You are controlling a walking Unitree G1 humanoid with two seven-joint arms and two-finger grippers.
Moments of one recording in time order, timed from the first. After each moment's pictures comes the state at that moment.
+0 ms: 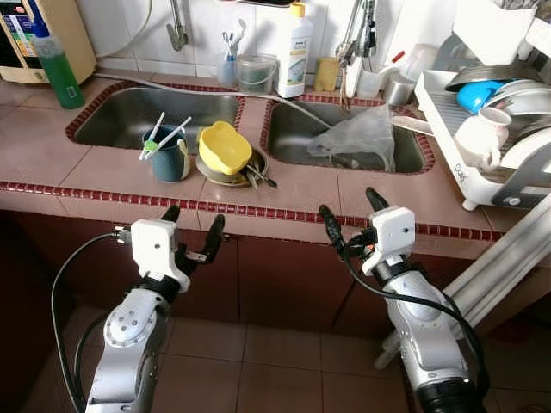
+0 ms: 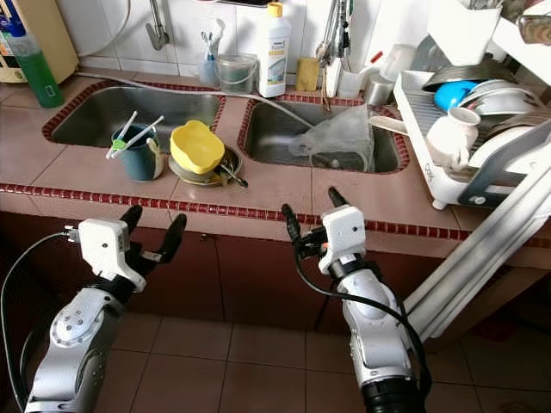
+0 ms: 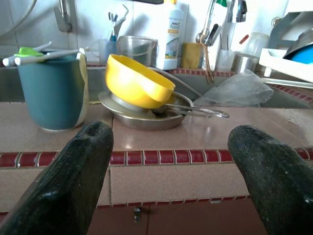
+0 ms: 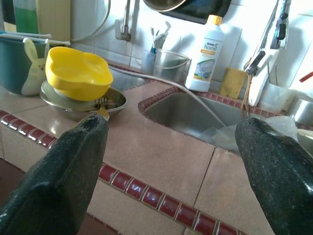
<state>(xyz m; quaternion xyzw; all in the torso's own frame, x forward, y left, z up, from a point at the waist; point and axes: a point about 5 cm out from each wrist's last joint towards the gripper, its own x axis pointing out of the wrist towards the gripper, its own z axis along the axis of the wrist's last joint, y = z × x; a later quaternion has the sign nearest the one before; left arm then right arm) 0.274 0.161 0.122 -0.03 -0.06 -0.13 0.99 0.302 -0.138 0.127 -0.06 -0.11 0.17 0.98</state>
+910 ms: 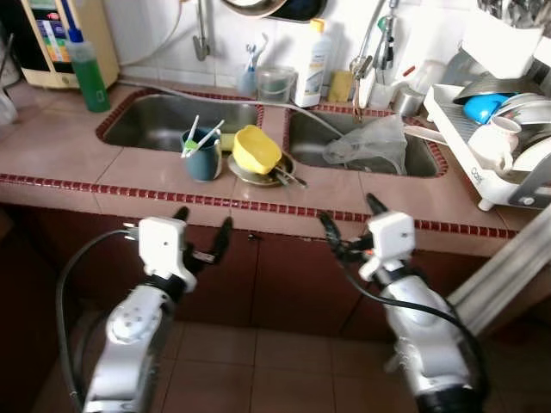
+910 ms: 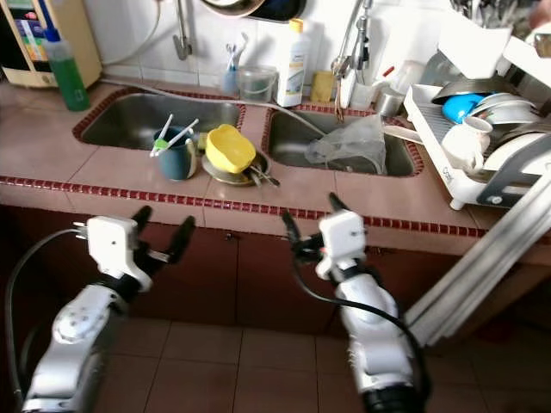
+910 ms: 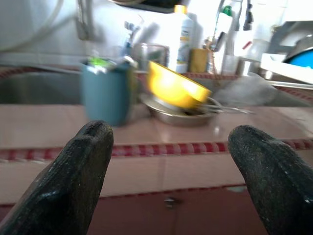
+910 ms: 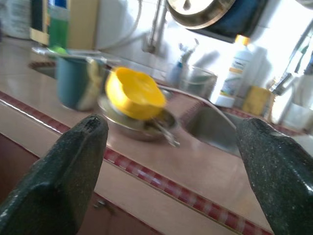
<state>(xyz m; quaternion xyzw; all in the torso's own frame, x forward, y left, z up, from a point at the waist) 0.276 0.165 0.126 -0.01 -0.05 -0.13 0.99 0.298 -0.122 0.127 -0.06 -0.11 0.20 0.97</state>
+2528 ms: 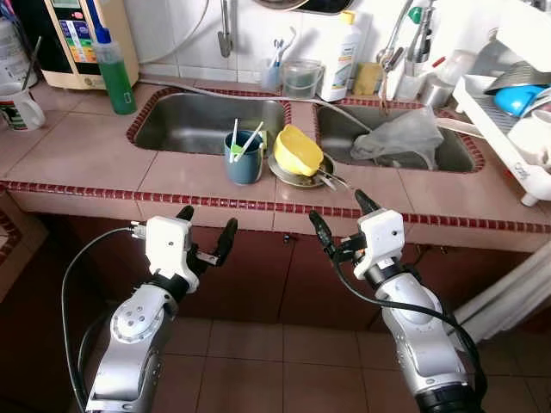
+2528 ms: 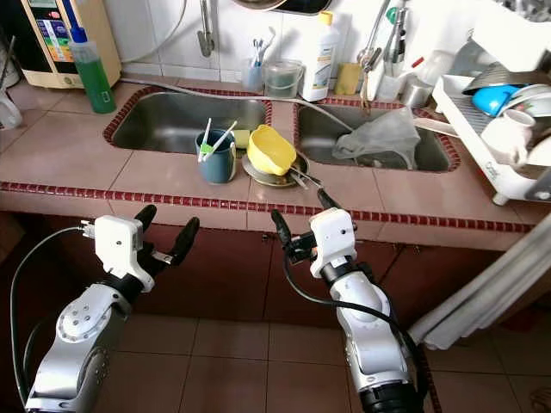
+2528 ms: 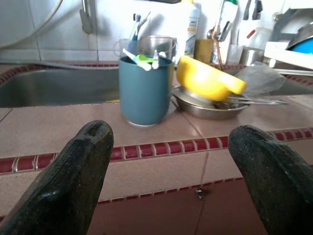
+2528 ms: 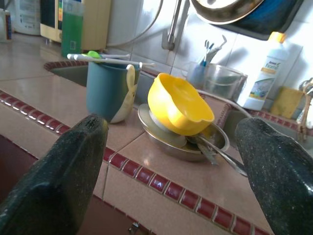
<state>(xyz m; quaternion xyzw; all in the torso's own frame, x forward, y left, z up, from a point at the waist) 0.276 0.149 0.127 0.00 -0.05 -0.17 0.98 0.299 -0.127 0.129 -0.07 -0.11 0.19 0.97</state>
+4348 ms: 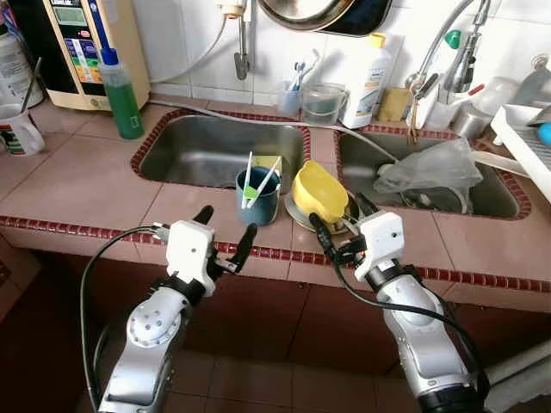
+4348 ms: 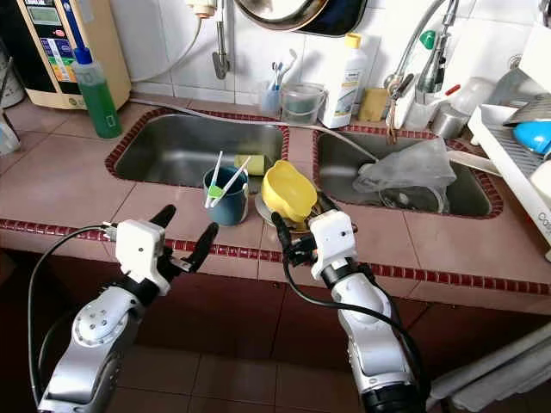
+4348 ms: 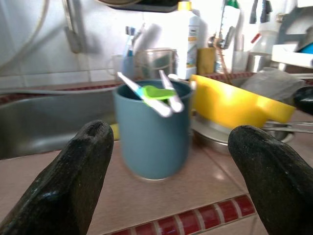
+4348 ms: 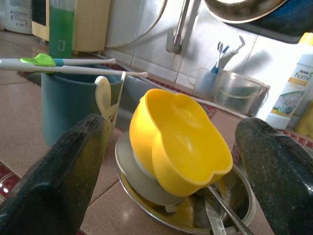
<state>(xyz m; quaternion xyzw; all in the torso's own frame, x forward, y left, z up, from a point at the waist) 0.272 0.120 0.124 0.02 -0.07 -0.21 0.97 0.297 -0.128 0.125 -0.08 -0.10 0.20 0.97</state>
